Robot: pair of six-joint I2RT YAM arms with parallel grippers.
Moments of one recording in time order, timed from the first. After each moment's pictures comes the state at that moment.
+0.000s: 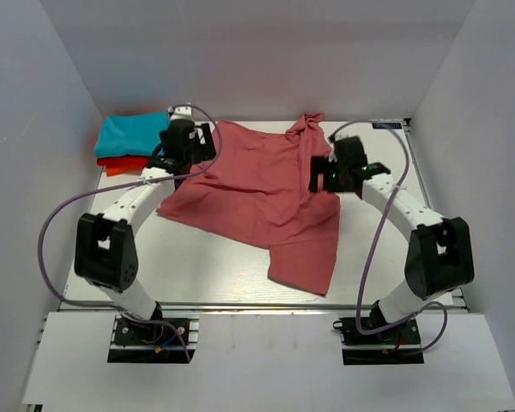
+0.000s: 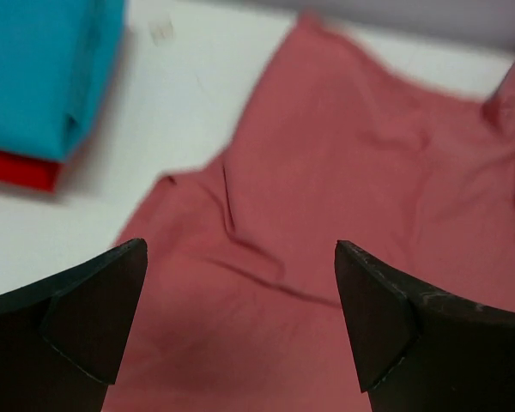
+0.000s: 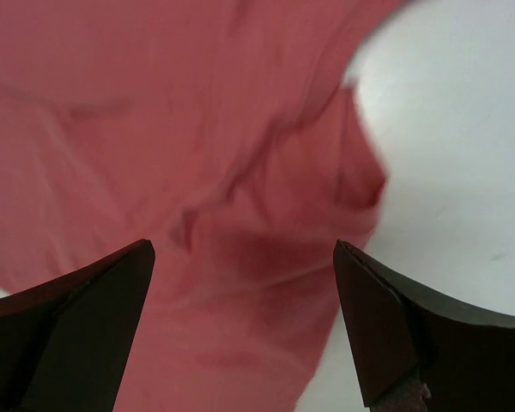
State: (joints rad) left arm -0.30 1.62 1.31 -0.13 -0.30 -0.28; right arm 0.33 1.57 1.24 -0.45 0.00 0.22
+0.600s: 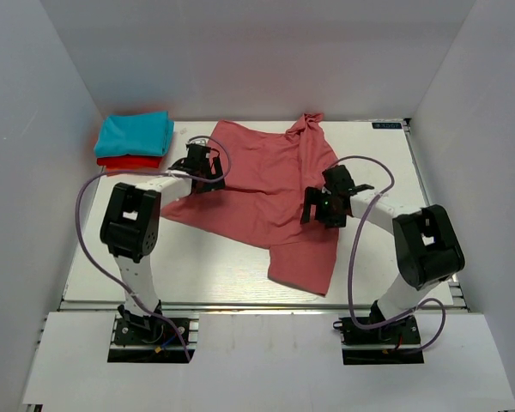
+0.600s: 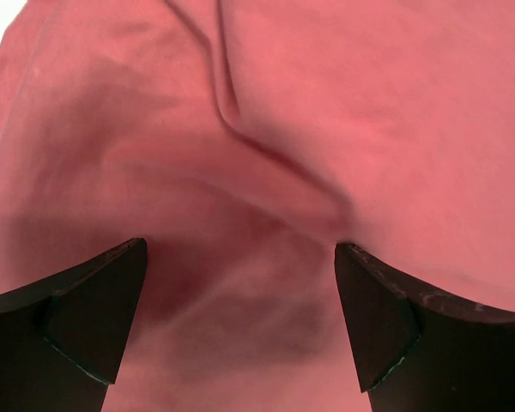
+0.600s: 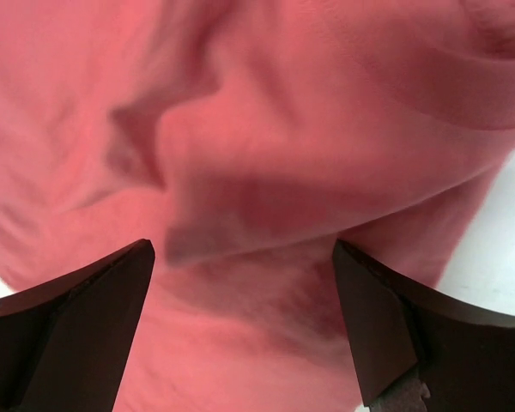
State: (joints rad) left arm -0.30 1.92 1.24 -0.18 -0.18 -0.39; right arm 0.38 1.66 0.95 -0.39 -0.12 0.42
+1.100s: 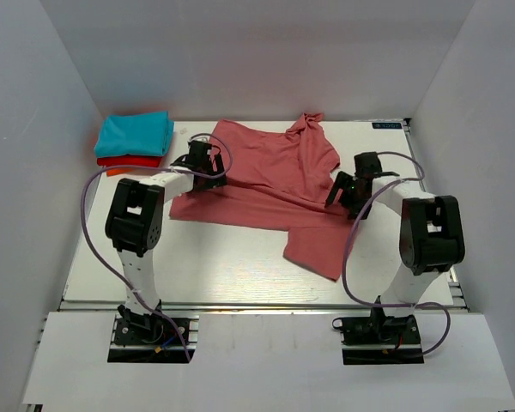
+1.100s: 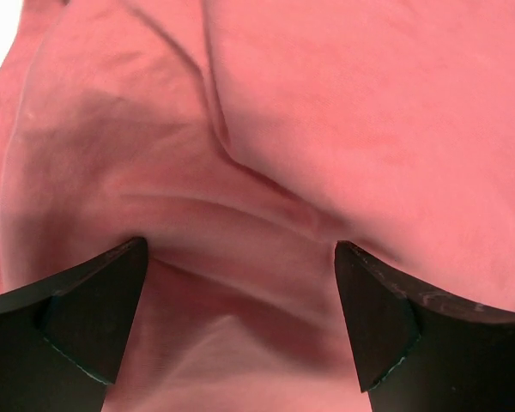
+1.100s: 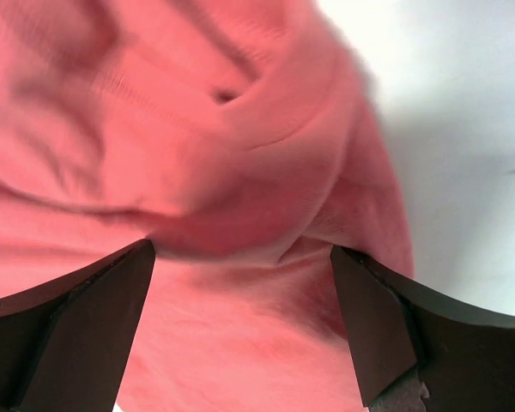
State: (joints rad) left arm -0.30 2.03 1.35 -0.21 -0.20 -0.40; right arm 0.15 1.74 1.04 -0.43 -0.12 0.51
